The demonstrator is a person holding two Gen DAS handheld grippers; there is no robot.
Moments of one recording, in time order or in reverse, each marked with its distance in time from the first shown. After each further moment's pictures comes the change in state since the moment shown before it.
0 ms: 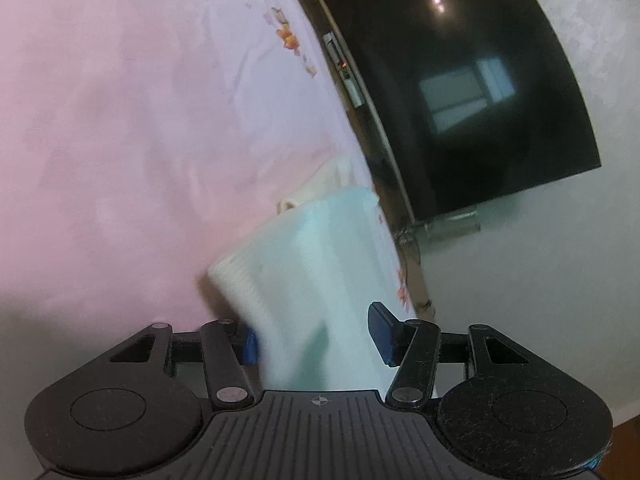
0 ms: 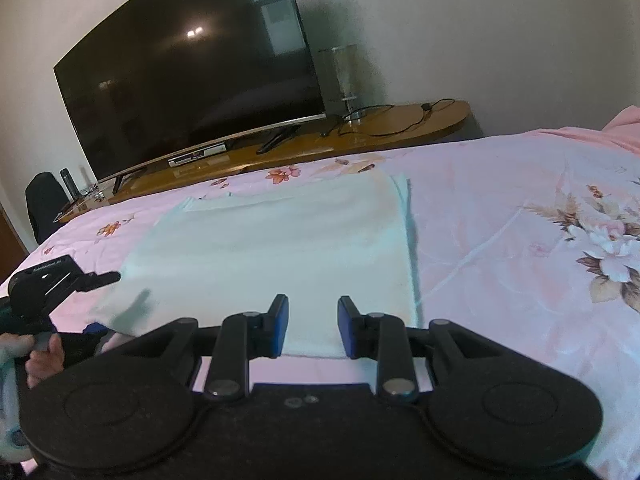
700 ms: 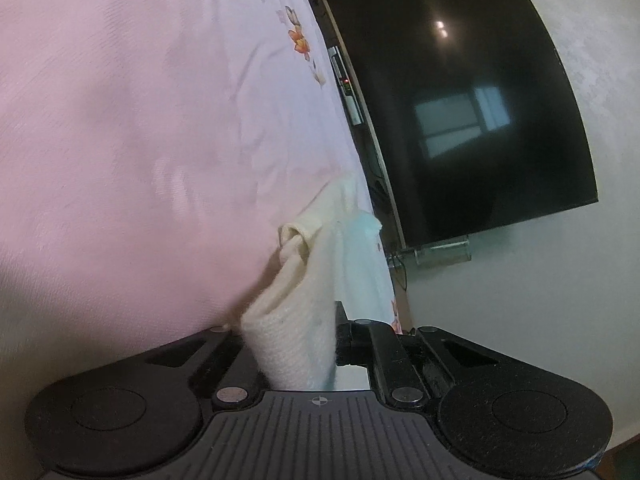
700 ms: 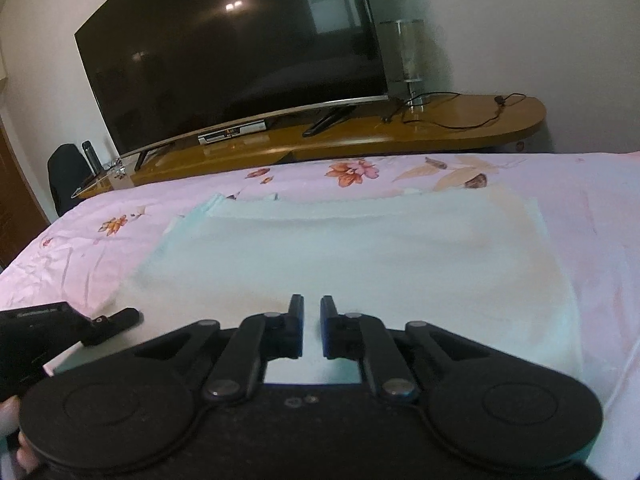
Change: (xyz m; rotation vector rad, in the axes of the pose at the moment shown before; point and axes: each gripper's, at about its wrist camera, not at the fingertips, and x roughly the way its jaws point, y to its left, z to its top) left arm 0.045 0.011 0.024 -0.078 -0.046 -0.052; right arm 0.131 0.053 0.038 -0.067 0.060 0.095
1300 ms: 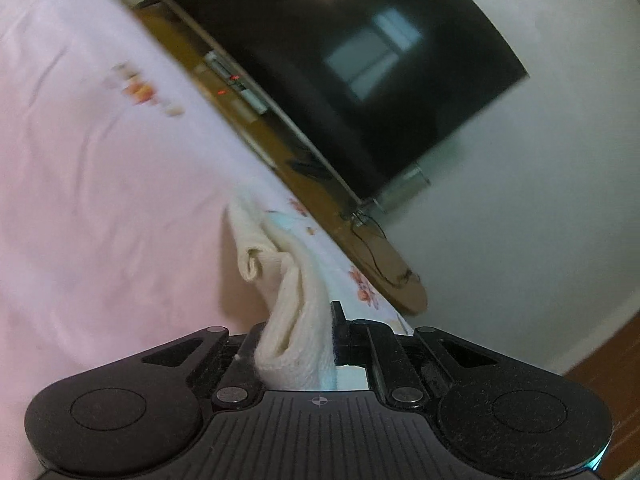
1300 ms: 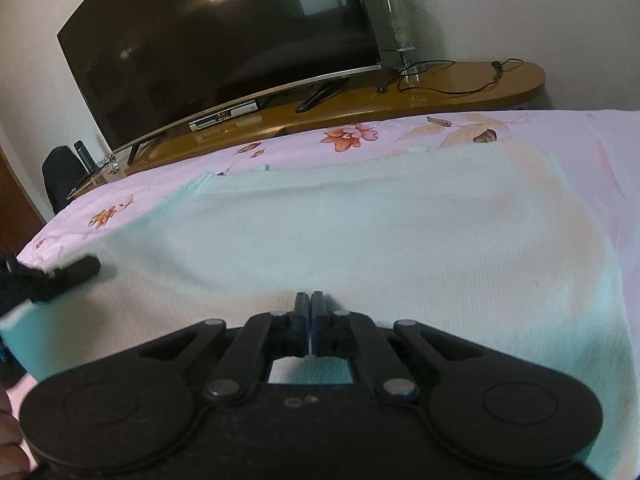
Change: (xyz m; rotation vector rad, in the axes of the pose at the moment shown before) left arm -0.004 -0.088 0.015 0.488 0.082 -0.047; right arm 0.023 -0.006 -0.012 0.080 0.046 0.012
